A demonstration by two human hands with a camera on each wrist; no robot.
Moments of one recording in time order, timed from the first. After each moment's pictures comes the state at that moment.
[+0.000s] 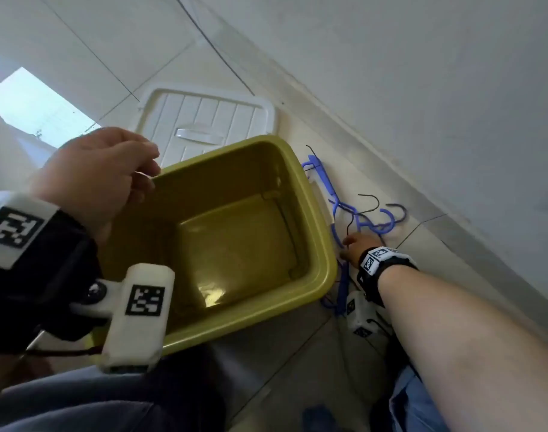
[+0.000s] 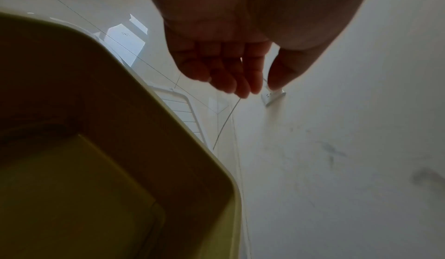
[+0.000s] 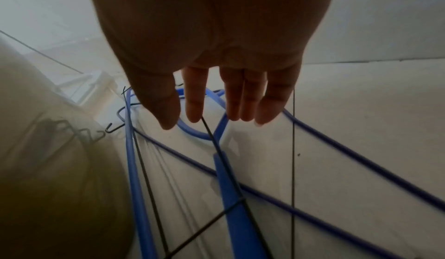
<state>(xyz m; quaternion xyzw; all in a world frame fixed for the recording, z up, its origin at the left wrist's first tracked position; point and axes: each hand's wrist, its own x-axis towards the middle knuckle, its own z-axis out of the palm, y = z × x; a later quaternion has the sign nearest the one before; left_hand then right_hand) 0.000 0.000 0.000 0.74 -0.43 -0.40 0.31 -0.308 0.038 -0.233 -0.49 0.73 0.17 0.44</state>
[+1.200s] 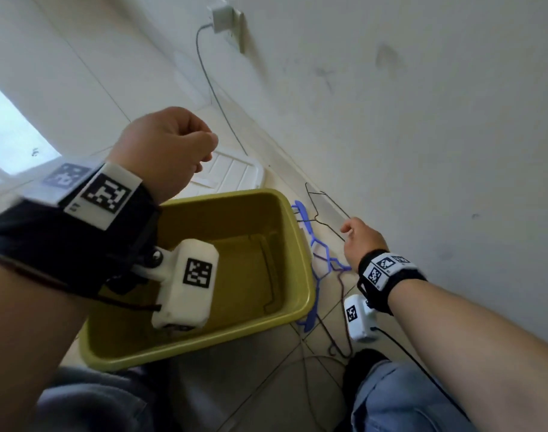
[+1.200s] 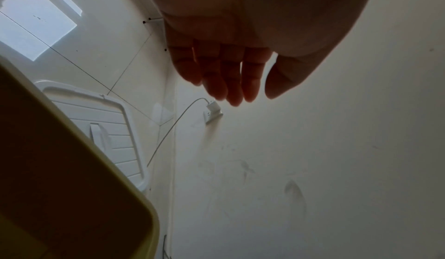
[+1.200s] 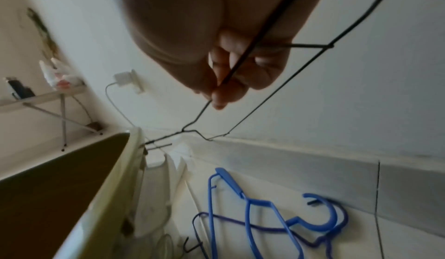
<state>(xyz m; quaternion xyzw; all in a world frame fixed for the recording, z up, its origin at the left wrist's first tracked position) -0.008 0.024 0.092 0.68 -0.55 -0.35 0.33 -0.303 0.029 -0.076 -0.56 0.79 -0.02 0.25</state>
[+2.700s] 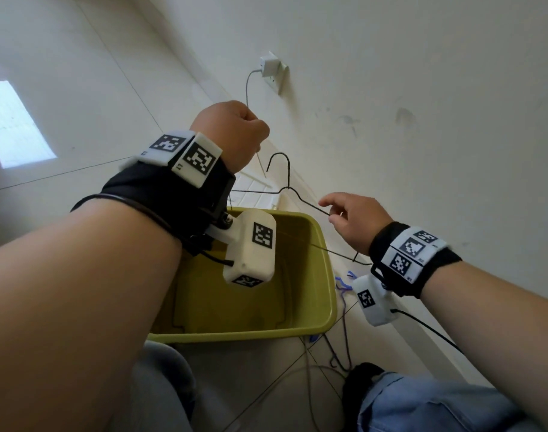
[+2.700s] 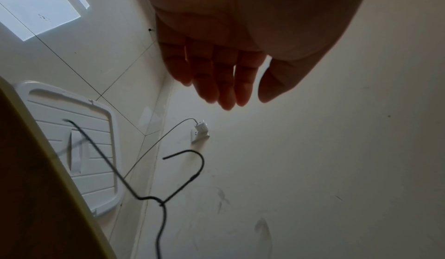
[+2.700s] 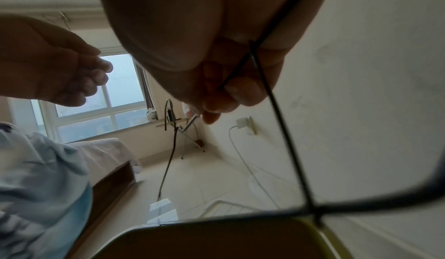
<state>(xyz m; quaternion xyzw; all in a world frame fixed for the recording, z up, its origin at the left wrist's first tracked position) 0.041 0.054 0.131 0.66 -0.55 -0.35 0.37 -0.188 0.049 0.063 -0.77 0.62 -0.03 0.16</state>
